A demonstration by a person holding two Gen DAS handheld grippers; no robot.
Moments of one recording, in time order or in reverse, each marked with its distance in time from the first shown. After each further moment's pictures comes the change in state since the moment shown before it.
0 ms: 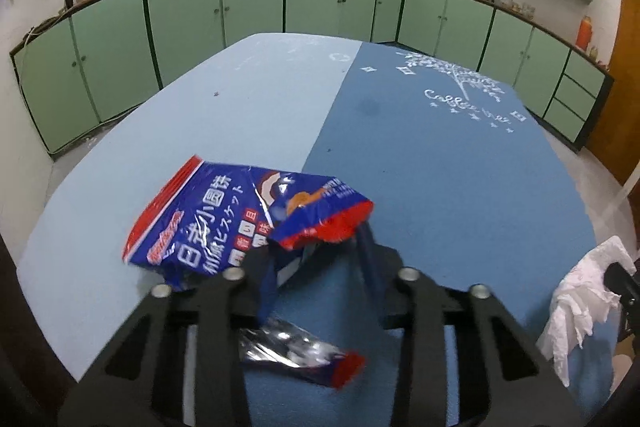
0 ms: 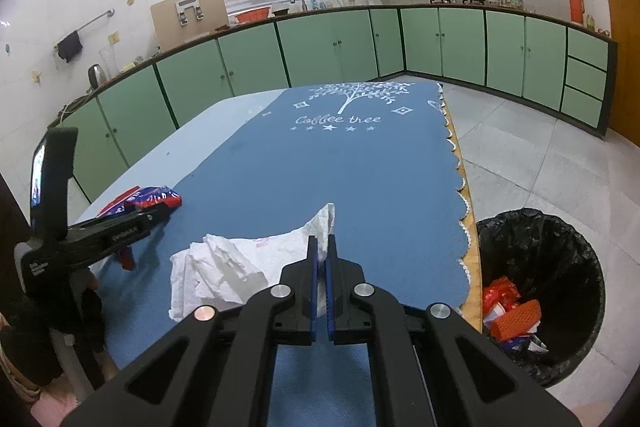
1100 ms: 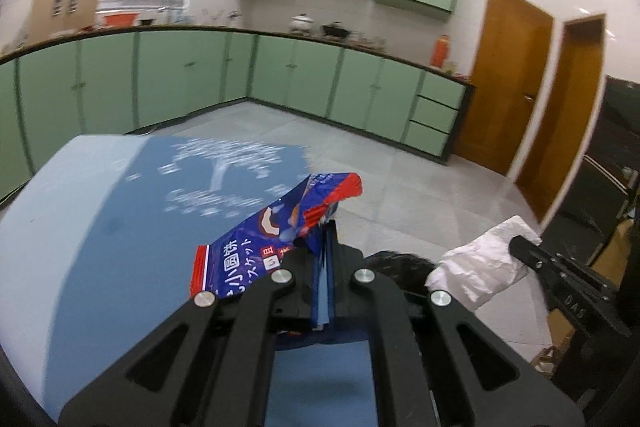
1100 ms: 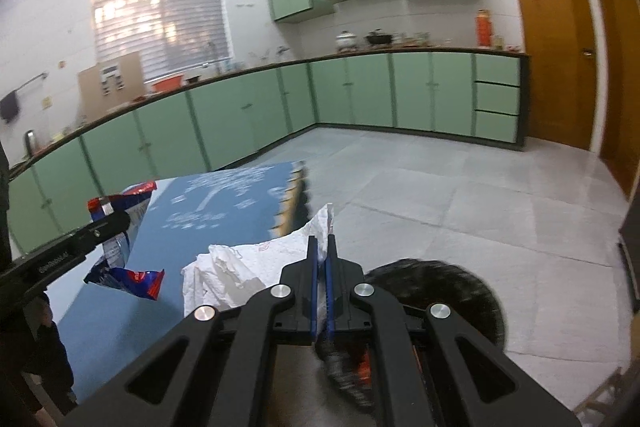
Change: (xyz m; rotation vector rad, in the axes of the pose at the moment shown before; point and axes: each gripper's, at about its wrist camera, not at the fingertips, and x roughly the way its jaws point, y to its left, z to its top) left arm -0.060 -0.200 0.041 0.199 -0.201 -0.495; right arm -0.091 -0.144 0.048 0.138 -0.208 -0.288
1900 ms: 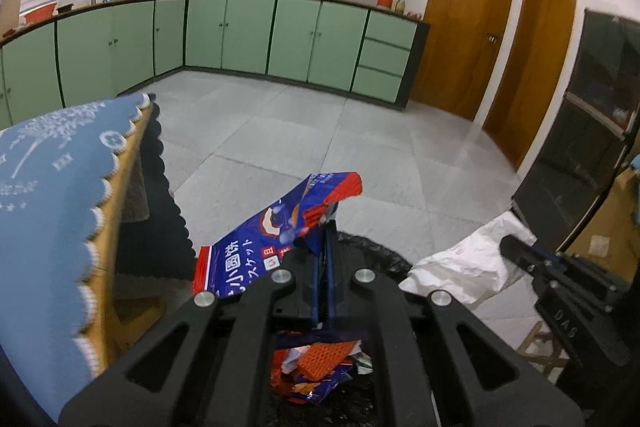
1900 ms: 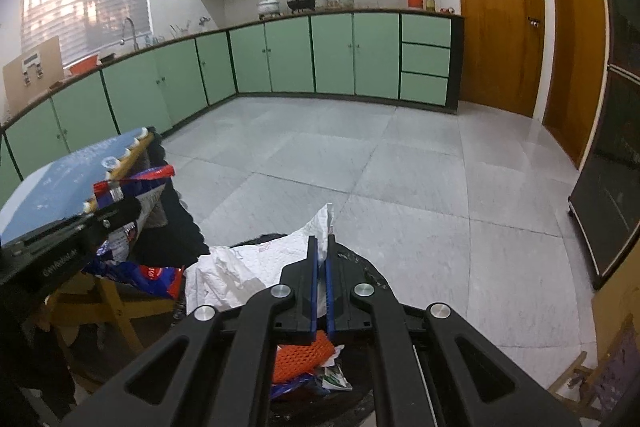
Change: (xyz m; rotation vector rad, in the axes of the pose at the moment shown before) left arm 0.205 -0.148 -0.061 0.111 0.170 -0.112; right arm 0.093 -0.168 -0.037 0.055 0.125 -0.224
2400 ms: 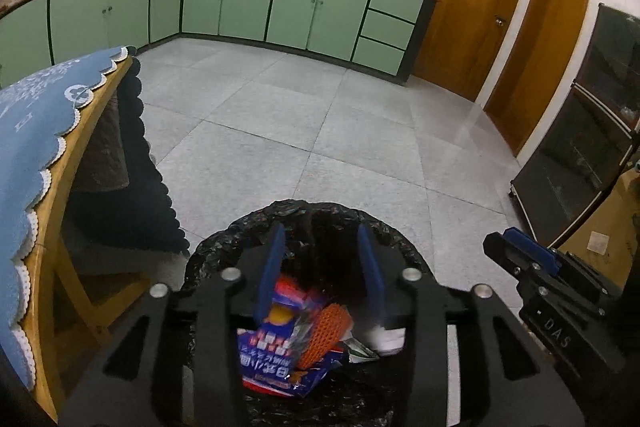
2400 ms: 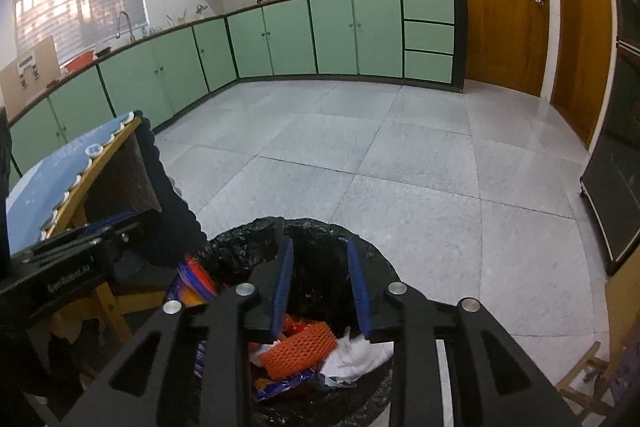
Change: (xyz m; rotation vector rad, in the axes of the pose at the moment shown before) left arm 0.040 0.002 -0.002 -0.046 0.100 -0.033; right arm 0.029 -0.018 -0.007 0.034 0.057 0.032
